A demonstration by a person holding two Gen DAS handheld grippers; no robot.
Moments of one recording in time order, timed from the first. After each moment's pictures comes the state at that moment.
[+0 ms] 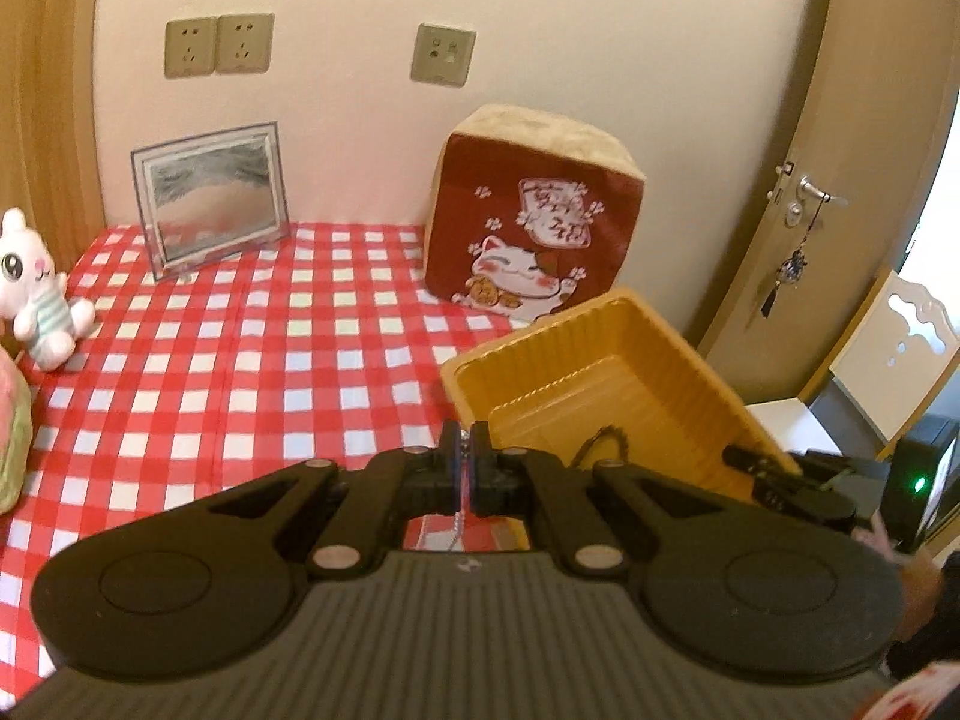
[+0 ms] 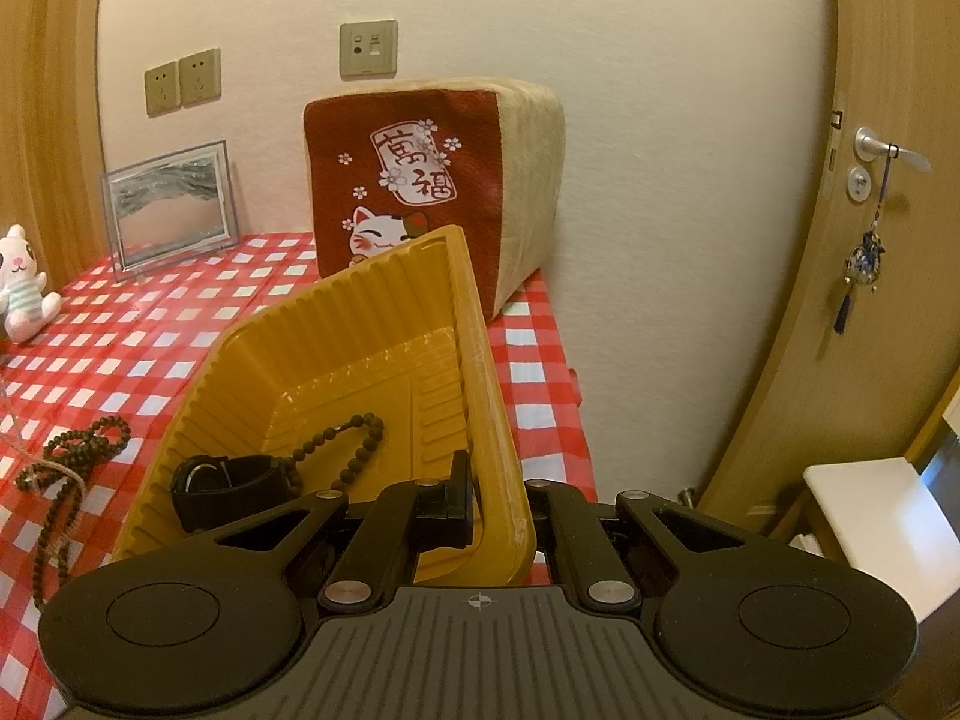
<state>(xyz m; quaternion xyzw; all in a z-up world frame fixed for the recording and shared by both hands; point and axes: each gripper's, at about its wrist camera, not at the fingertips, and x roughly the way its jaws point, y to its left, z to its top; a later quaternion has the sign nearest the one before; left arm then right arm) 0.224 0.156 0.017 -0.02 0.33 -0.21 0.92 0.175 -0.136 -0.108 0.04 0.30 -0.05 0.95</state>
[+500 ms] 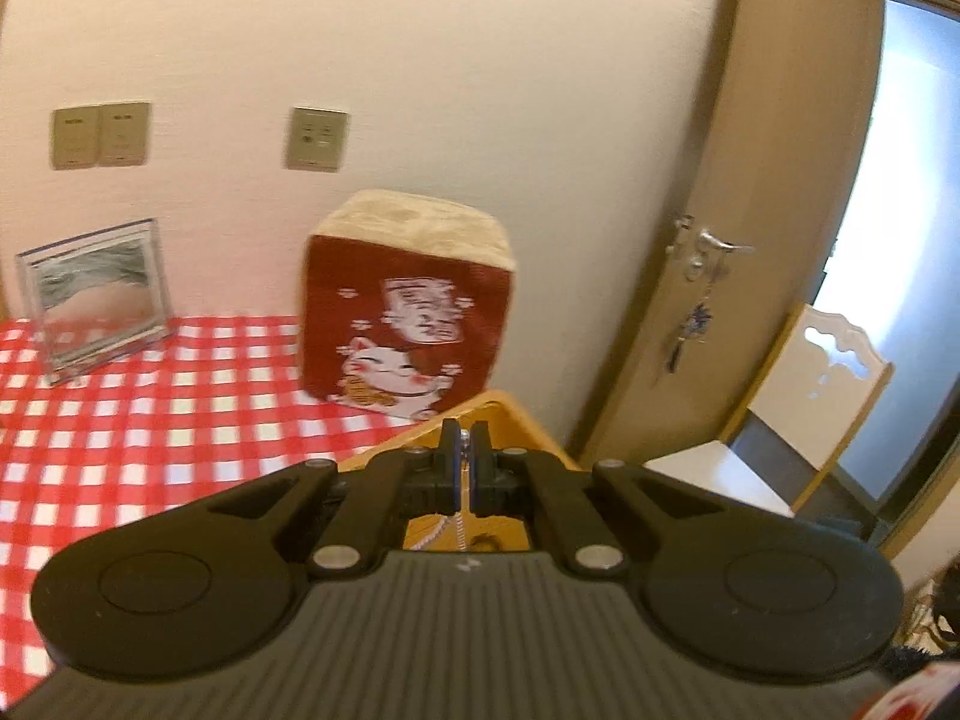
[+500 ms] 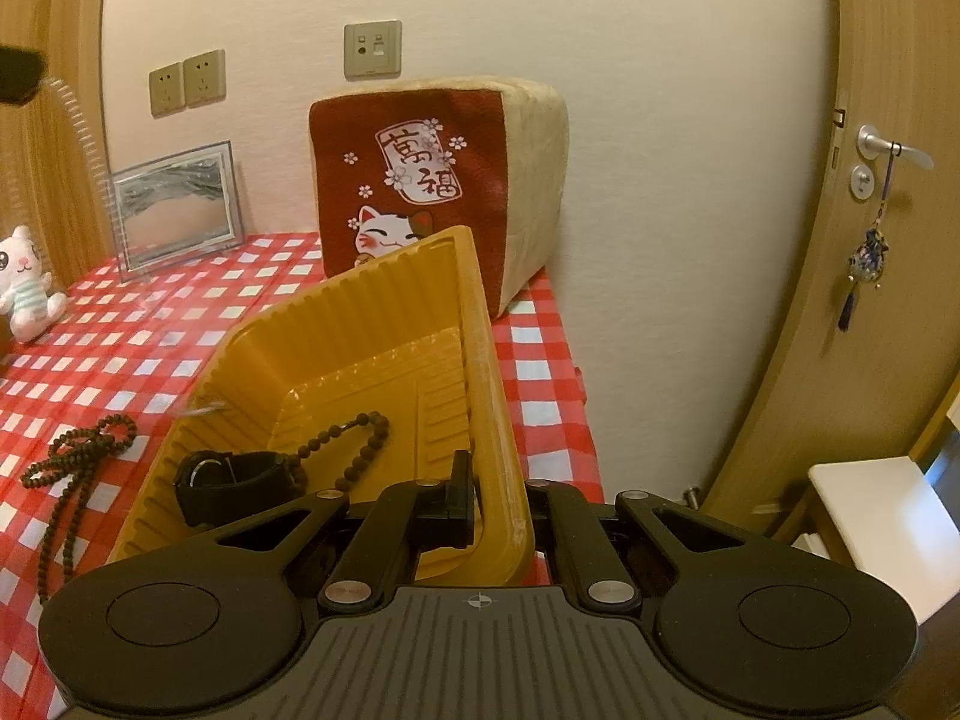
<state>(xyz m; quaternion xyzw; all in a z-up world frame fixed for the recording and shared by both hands) 0.236 0.092 0.058 -0.03 0.27 -0.30 0.91 0.173 -0.134 -0.109 0.04 0.30 -0.05 0.95</state>
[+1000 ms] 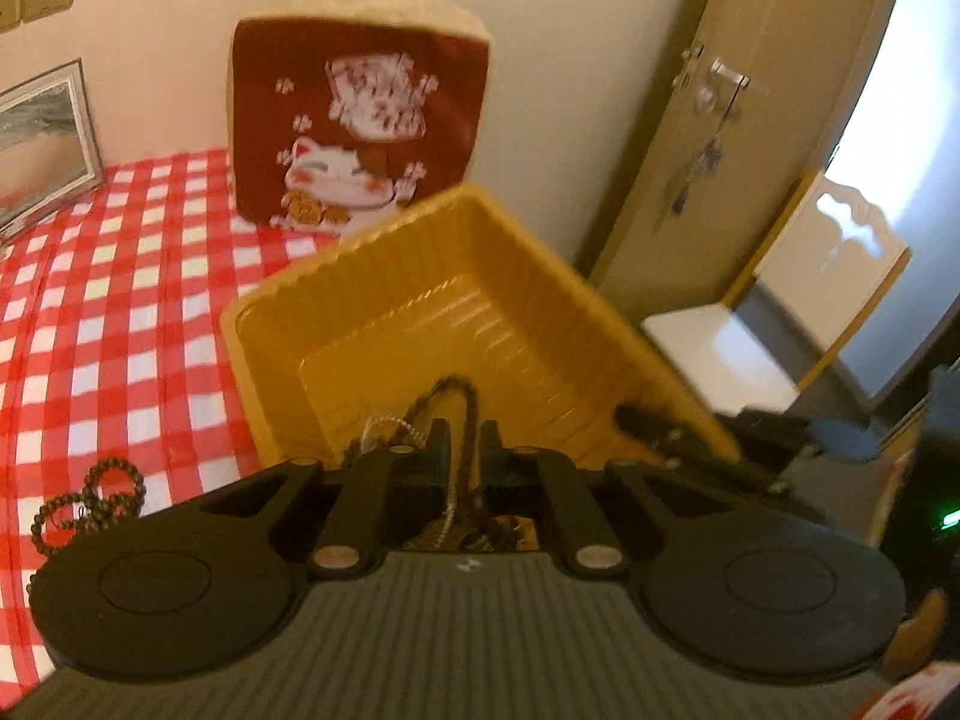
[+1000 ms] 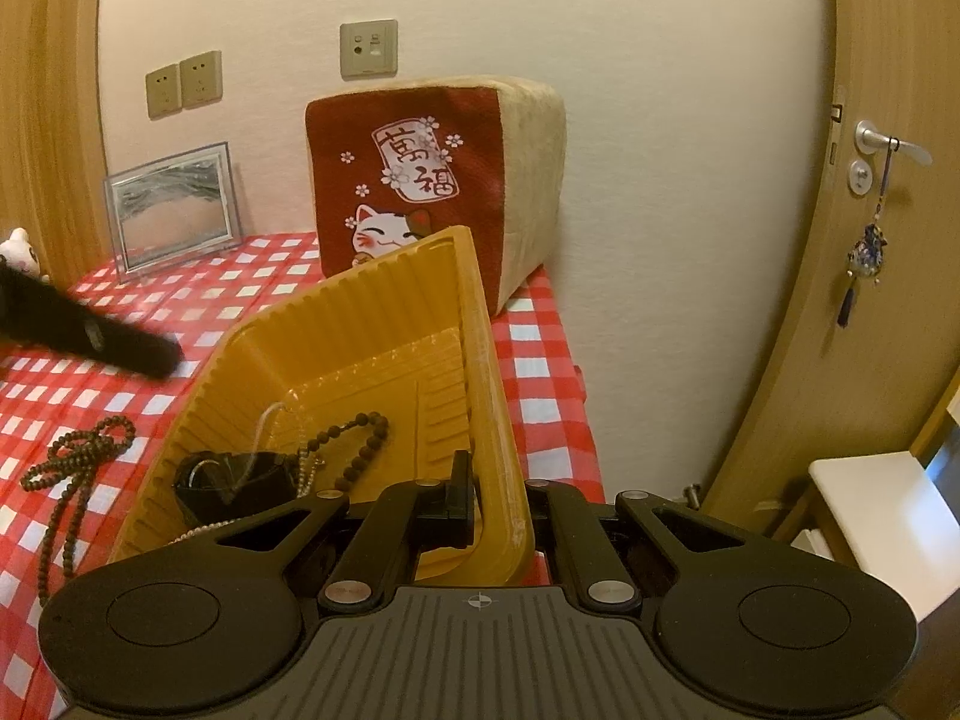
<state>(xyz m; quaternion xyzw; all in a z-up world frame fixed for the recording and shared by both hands) 0.255 0.028 -0.052 0.03 0.41 -0.31 0.86 0.174 -0.134 -0.109 0.04 0.30 -0.05 0.95</state>
